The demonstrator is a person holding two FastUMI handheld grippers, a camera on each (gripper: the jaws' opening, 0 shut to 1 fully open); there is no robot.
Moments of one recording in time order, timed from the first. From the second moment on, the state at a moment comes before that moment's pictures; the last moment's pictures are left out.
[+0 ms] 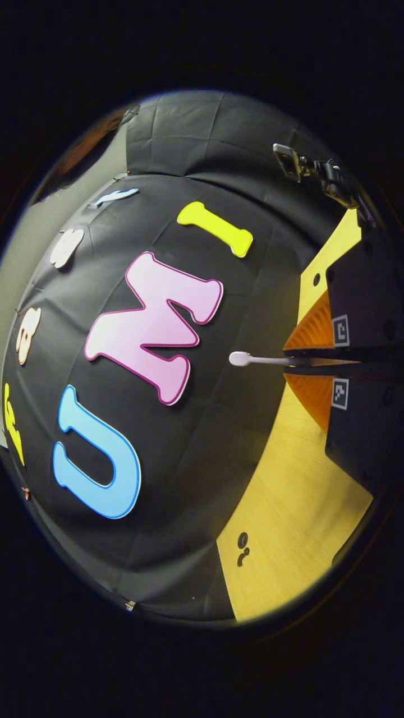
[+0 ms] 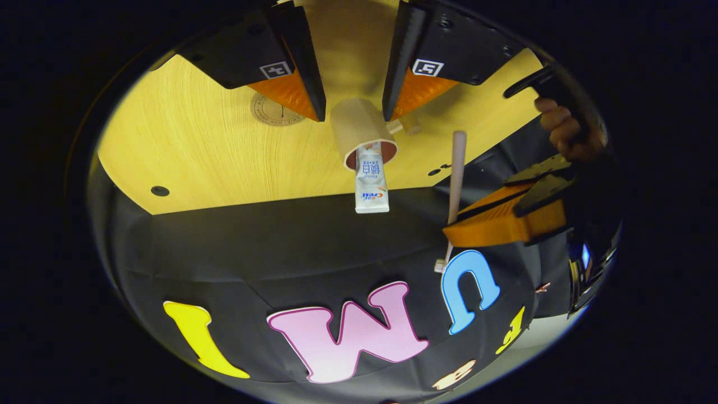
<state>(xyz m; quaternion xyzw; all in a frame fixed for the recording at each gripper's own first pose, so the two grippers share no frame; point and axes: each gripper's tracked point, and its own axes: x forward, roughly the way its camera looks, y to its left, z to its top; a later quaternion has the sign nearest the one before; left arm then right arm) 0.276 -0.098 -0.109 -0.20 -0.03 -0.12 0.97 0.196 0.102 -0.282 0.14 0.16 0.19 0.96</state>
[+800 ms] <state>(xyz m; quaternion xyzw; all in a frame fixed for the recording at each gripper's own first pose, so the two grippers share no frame) 0.349 -0.099 -0.136 -0.22 -0.09 0.00 0.97 0.181 0.050 -0.309 0.19 0.21 0.17 0.94</state>
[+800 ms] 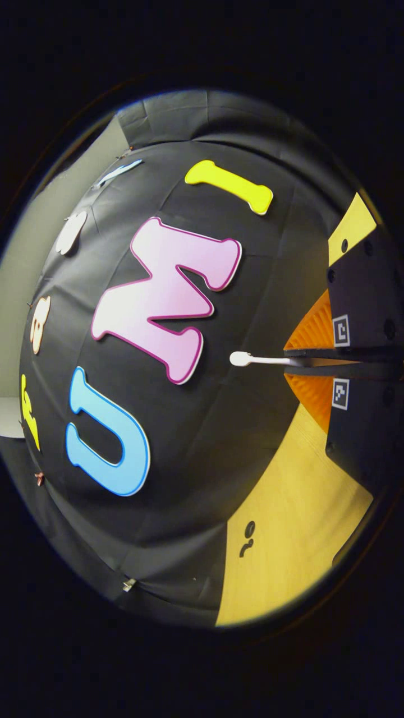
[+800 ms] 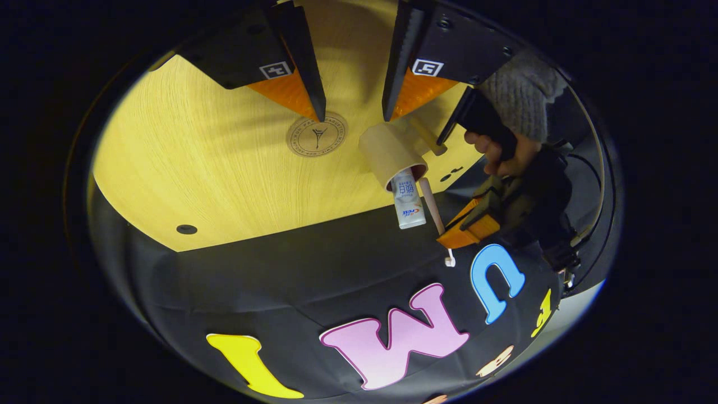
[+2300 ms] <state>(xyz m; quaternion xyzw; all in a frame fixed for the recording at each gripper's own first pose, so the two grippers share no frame) 0.256 -0.127 -0.229 -0.07 0.15 -0.08 0.98 0.157 0.020 -0.295 0.16 0.26 0.19 0.93</state>
